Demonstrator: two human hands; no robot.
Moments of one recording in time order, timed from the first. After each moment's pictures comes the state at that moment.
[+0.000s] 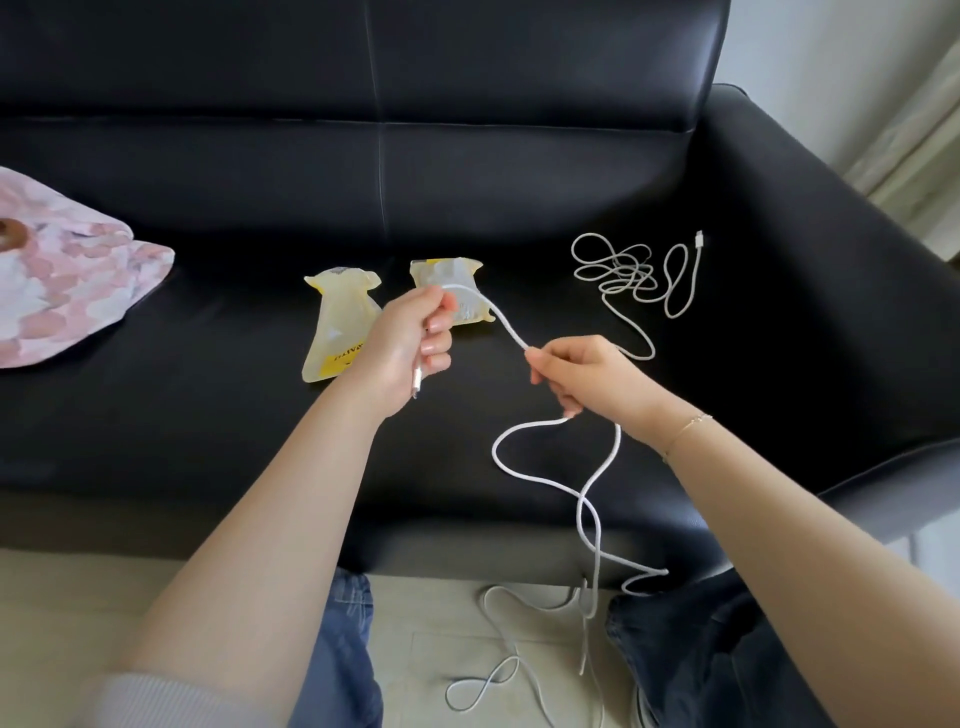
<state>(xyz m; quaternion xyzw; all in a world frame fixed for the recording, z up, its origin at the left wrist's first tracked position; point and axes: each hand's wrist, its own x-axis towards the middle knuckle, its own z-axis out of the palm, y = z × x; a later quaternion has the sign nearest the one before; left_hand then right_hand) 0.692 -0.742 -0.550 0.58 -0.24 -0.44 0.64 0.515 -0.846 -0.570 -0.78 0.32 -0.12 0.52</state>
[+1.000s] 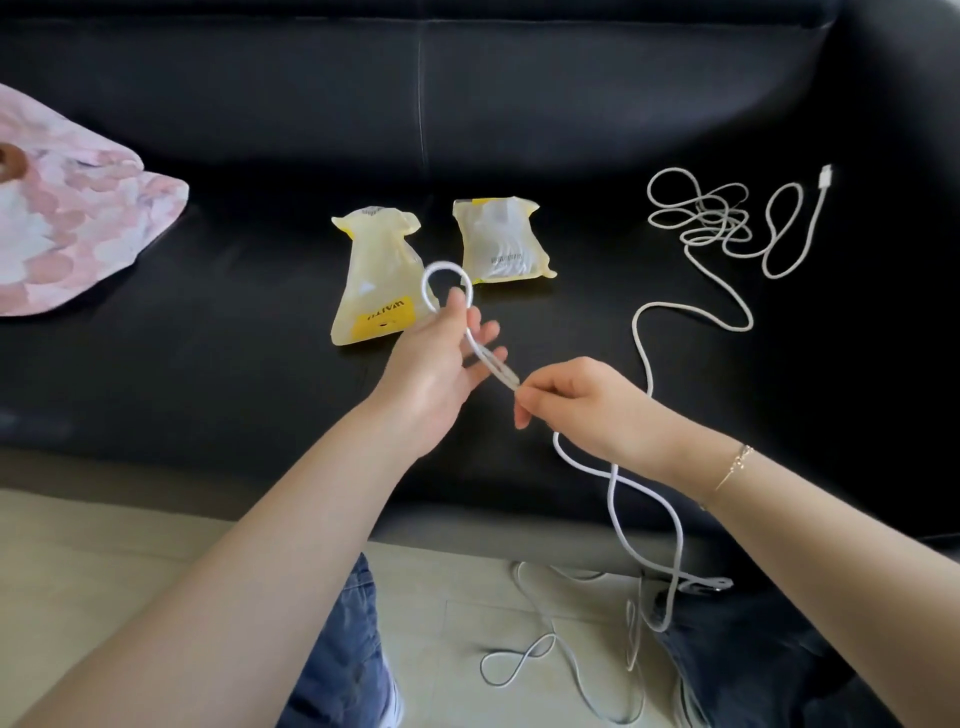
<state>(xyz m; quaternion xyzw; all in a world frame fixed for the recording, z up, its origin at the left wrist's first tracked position) 0.694 -0.729 -0.588 0.58 -0.04 -0.41 0.70 0.562 -0.809 -0.602 -0.84 0.26 -0.03 0.47</state>
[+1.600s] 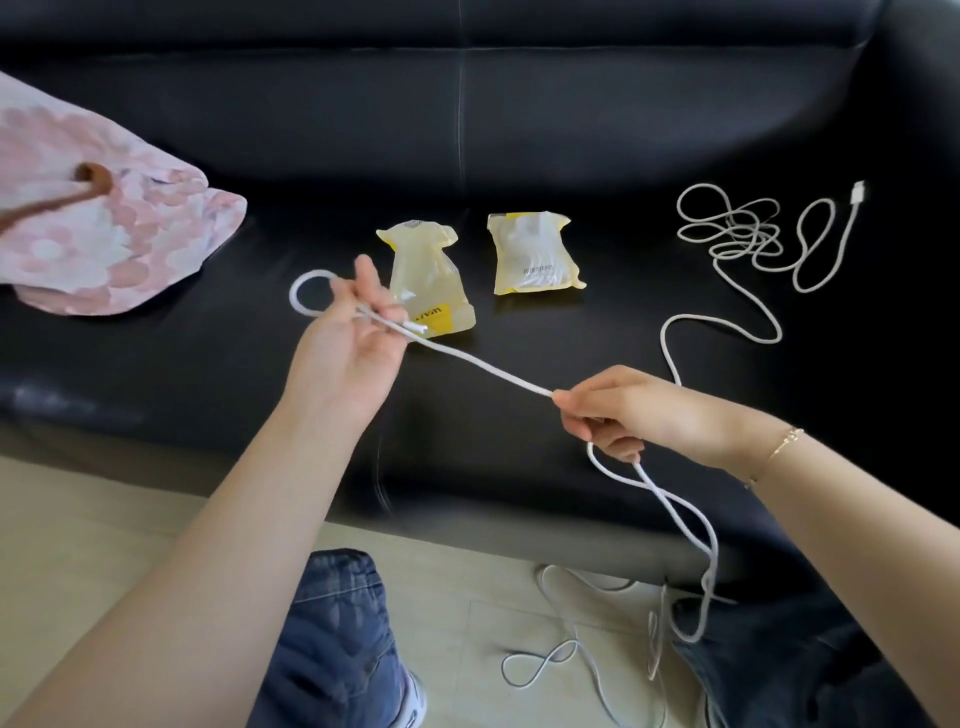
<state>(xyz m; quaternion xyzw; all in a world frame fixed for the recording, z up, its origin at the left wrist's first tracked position) 0.747 -0.674 -0.561 0.27 0.09 -0.38 0.88 0.551 -0.817 -0.582 -0.77 0.21 0.11 0.59</state>
